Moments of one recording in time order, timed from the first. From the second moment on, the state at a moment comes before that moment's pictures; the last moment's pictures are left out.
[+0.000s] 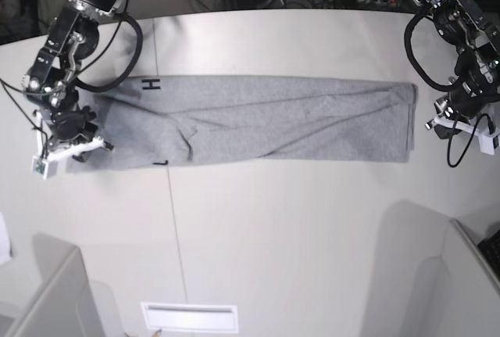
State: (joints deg) left arm 6.2 -12.0 -43.7 108.2 -37.3 -6.2 73.2; right arm -1.3 2.6 26.2 103.7 15.2 3.7 -57.4
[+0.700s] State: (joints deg) left arm 8.9 -15.5 -41.3 89.3 -40.5 -12.5 67.6; right arm -1.7 2.6 26.2 97.7 14.8 3.7 -57.4
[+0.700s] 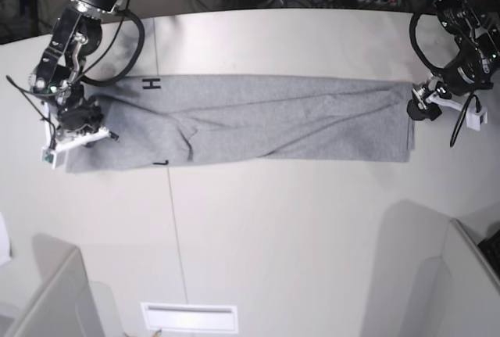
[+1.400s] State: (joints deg) left arm 6.2 -16.5 -31.5 77.9 -40.5 -13.6 57.0; right arm -1.7 2.4 26.1 97.7 14.8 3.7 -57.4
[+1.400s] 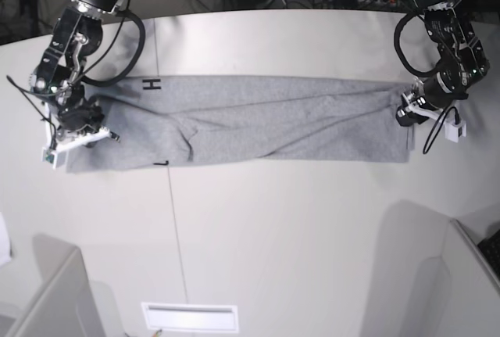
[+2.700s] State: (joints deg) left arm 14.9 -14.4 -17.8 108.7 -37.2 -12.2 57.6; right arm -3.9 0.7 26.3 100.2 15.0 3.8 -57.8
